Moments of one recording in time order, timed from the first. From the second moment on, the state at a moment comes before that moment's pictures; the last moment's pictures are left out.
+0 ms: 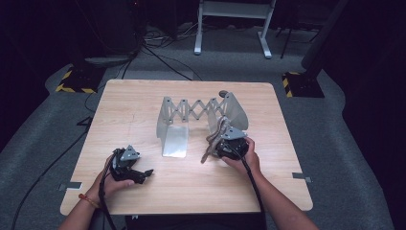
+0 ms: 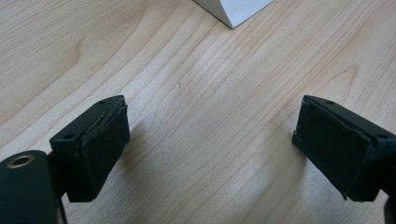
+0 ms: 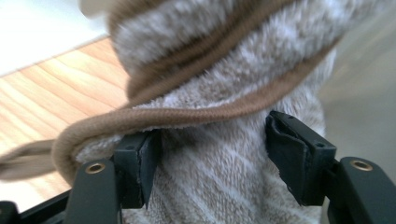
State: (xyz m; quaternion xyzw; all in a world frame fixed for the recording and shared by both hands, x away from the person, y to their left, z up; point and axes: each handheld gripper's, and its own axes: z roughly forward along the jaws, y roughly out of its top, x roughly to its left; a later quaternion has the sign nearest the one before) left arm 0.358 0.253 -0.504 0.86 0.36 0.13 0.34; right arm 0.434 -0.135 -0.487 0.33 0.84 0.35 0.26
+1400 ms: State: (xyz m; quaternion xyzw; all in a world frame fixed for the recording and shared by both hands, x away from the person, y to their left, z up) left arm 0.358 0.253 -0.504 0.86 0.36 0.13 0.34; right arm 0.464 -0.125 -0.498 0.34 0.81 0.34 0.33
